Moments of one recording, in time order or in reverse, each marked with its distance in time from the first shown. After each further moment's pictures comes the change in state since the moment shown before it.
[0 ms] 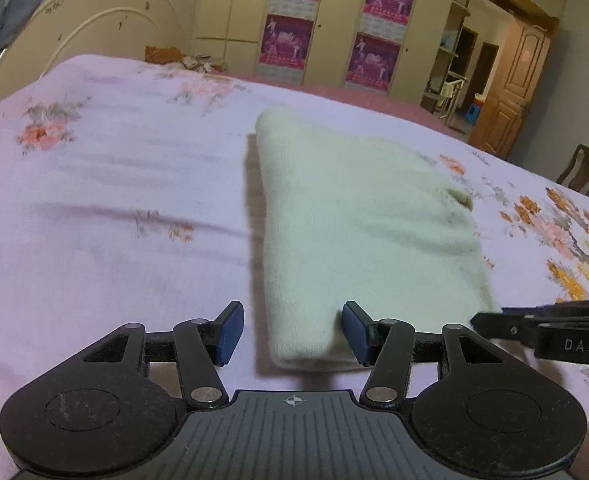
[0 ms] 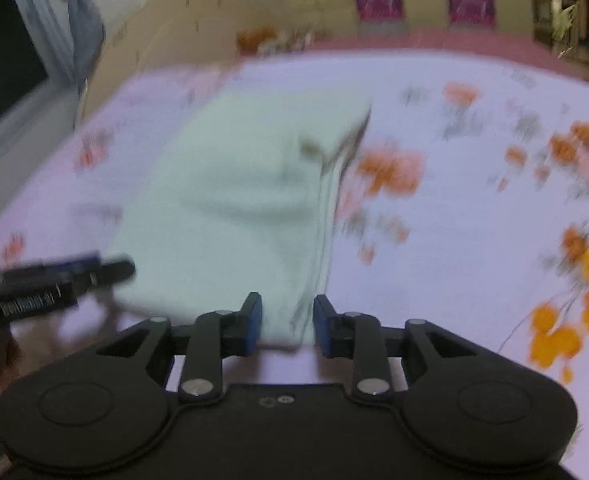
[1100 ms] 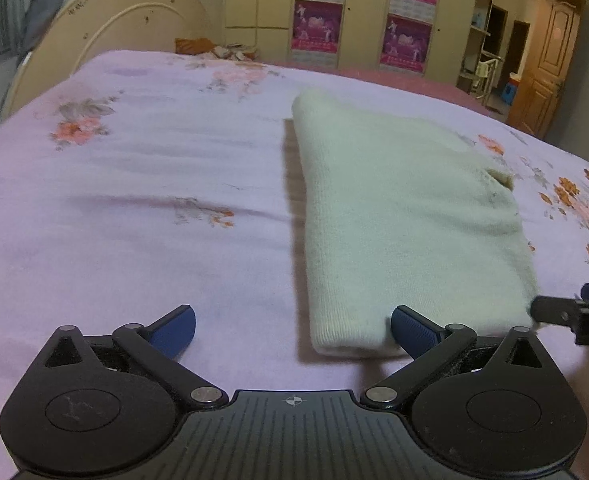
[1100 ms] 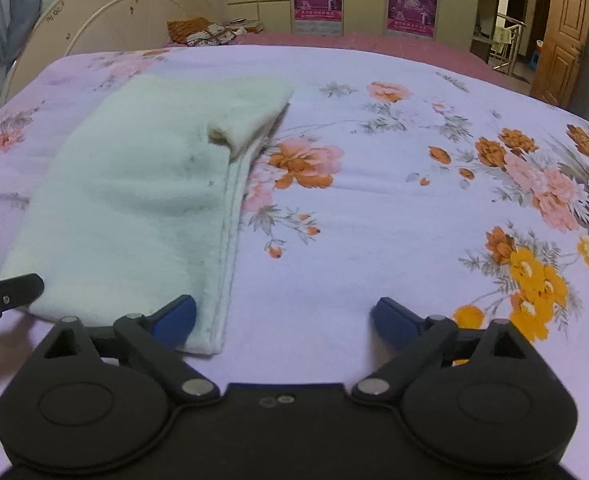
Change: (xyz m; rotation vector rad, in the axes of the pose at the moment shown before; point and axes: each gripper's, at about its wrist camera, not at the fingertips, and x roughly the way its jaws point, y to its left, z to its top) left arm -0.007 -0.001 0.001 0.030 0.043 0.141; right arm -0.004 -0.011 0.000 0.022 0.008 -0.264
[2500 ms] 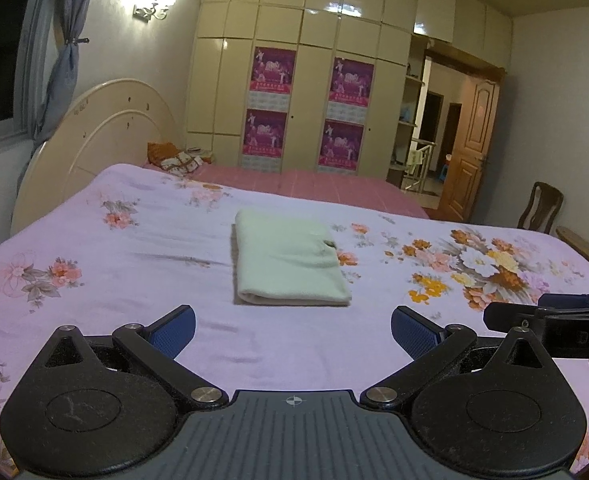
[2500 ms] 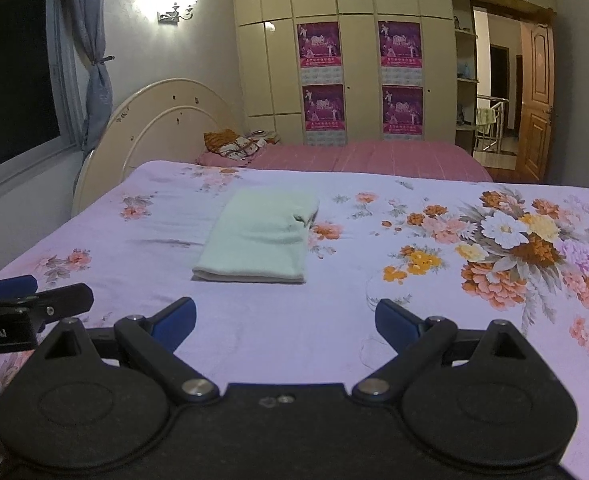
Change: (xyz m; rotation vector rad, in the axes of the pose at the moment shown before) left arm -0.319 0.002 -0.114 0.021 -0.328 -0.155; right arm -0.302 0.044 -0.129 0.015 -0.333 0.038
